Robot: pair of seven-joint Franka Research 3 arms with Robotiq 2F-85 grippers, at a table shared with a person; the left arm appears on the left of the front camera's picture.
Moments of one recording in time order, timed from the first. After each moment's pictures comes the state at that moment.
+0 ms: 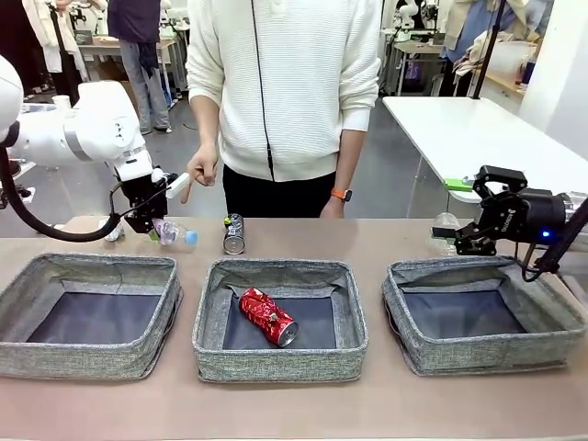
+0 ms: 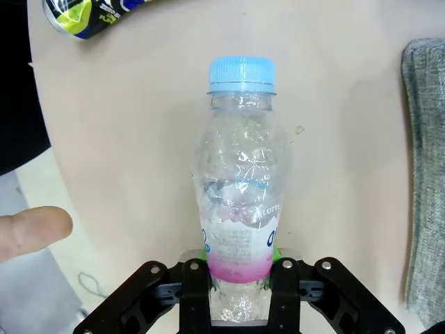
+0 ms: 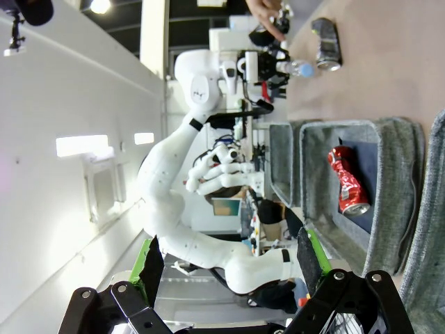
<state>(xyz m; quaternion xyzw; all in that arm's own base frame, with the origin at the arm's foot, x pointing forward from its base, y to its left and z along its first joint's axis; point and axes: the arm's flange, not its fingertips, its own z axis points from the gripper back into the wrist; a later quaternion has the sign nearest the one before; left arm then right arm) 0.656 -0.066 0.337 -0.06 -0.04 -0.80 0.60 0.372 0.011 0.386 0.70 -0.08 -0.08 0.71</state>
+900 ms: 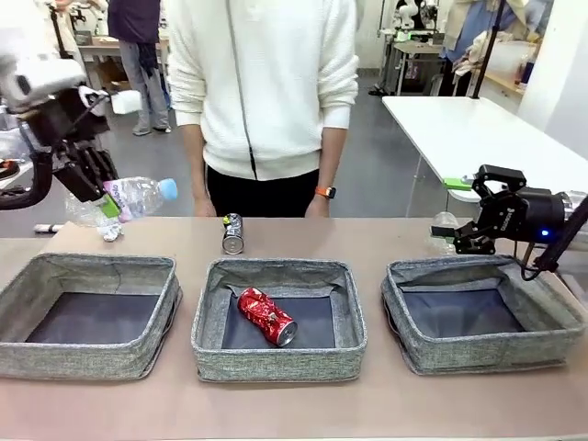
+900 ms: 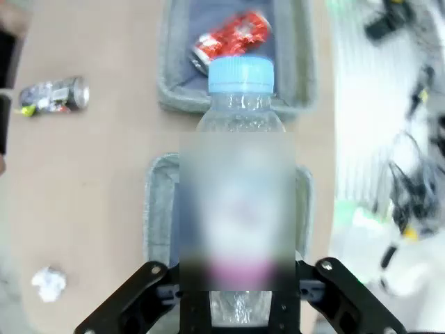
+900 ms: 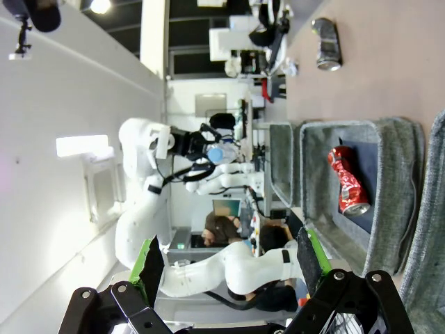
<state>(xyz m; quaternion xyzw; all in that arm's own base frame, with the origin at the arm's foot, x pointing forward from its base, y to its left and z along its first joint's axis) 0.434 -0.075 0.534 -0.19 -0.08 -0.65 0.73 0.372 0.011 0.386 0.70 -0.08 -0.08 0.71</state>
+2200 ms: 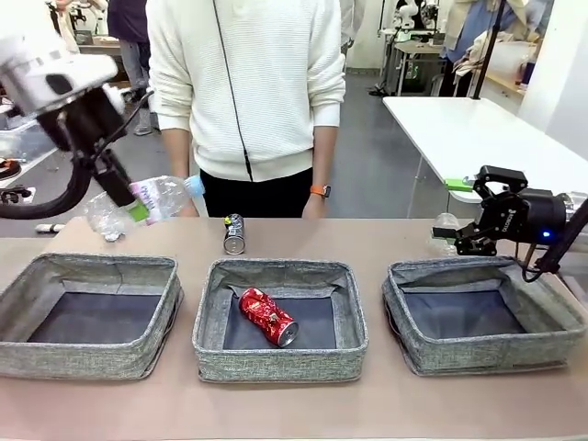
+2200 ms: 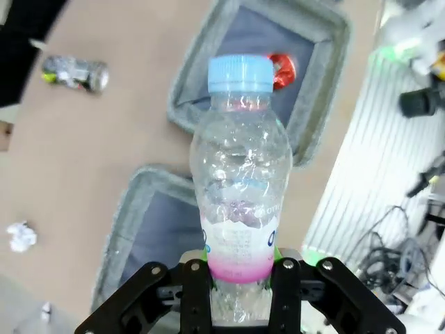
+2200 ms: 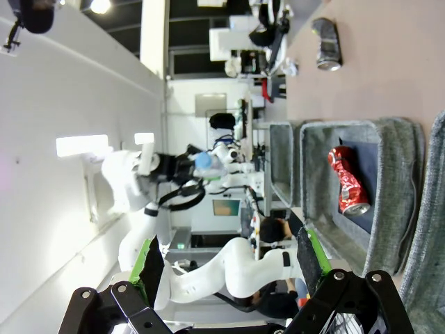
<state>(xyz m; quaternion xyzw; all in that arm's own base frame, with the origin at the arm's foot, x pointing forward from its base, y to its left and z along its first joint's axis) 0.375 -0.145 0.567 -0.15 -0.09 -0.54 0.82 0.372 0.011 0.386 0.70 -0.08 -0.08 0.71</state>
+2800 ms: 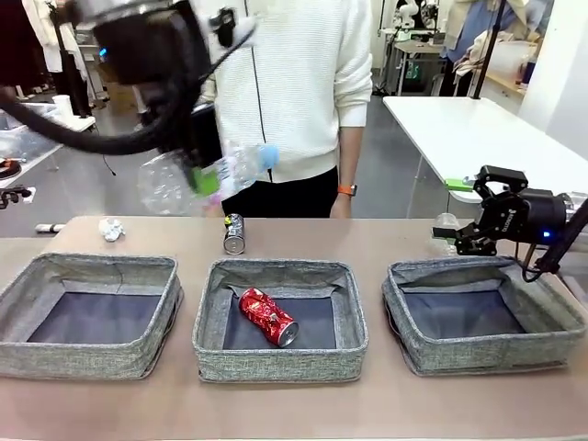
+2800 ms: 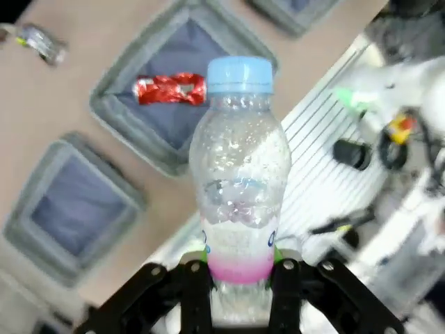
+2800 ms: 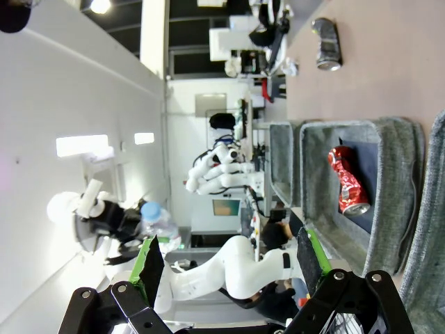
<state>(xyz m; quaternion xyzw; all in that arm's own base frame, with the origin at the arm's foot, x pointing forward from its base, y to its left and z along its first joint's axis) 0.284 -0.287 0.671 -0.14 -0.03 -0.36 0.92 0.372 0.011 0.386 0.70 -0.08 -0.08 0.71</state>
